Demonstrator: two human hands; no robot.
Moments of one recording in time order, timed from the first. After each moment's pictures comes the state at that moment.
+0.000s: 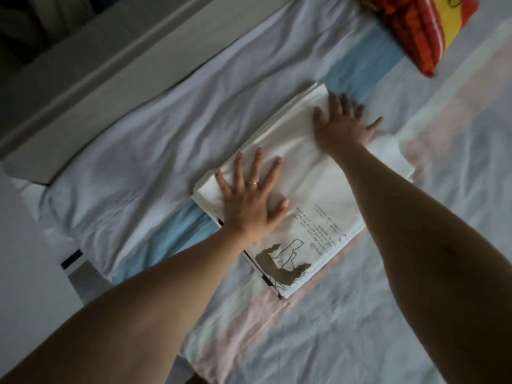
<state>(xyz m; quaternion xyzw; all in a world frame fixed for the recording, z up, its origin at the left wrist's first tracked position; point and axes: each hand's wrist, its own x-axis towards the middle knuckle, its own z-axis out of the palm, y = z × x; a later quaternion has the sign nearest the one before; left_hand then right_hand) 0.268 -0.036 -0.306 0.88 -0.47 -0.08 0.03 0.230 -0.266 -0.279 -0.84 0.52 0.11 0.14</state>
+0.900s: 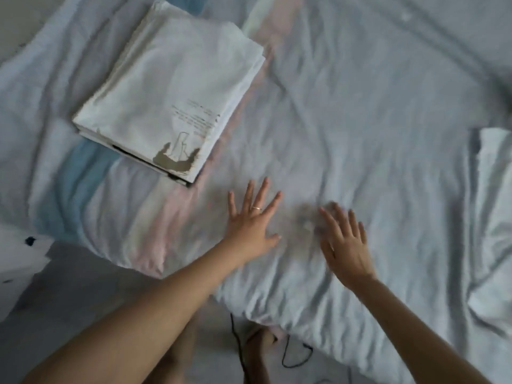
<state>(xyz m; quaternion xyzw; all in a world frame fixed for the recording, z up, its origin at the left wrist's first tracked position) -0.012 0.069 -0.284 0.69 -0.66 -0.28 -0.04 -0.242 0.030 -0.280 -0.80 0.53 0.12 0.26</state>
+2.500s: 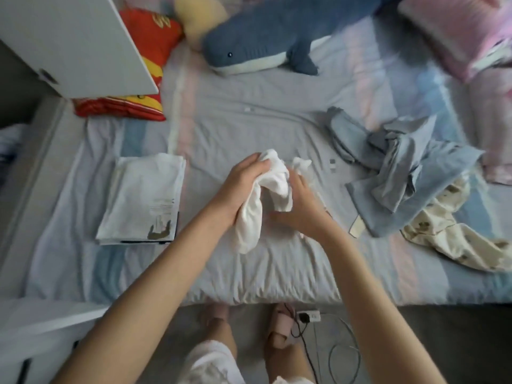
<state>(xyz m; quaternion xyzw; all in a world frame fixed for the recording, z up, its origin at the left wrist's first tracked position) -0.138 0.038 0.138 0.49 -0.39 -0.67 0.39 -0.281 0.065 0.087 -0.64 0.60 -0.24 0.41</state>
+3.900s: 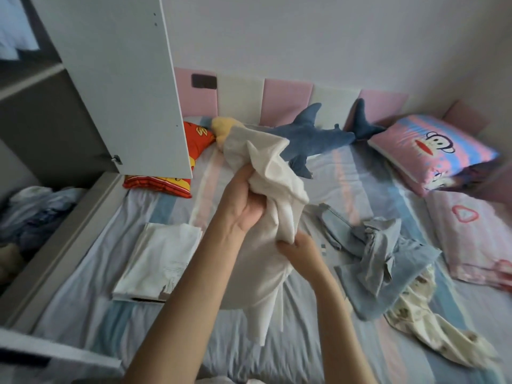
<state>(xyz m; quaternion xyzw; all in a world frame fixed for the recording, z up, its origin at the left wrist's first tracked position) -0.093 0.049 0.338 0.22 -0.23 -0.75 0.57 -0.233 0.096 0.253 -0.59 0.64 -0.30 0.39</state>
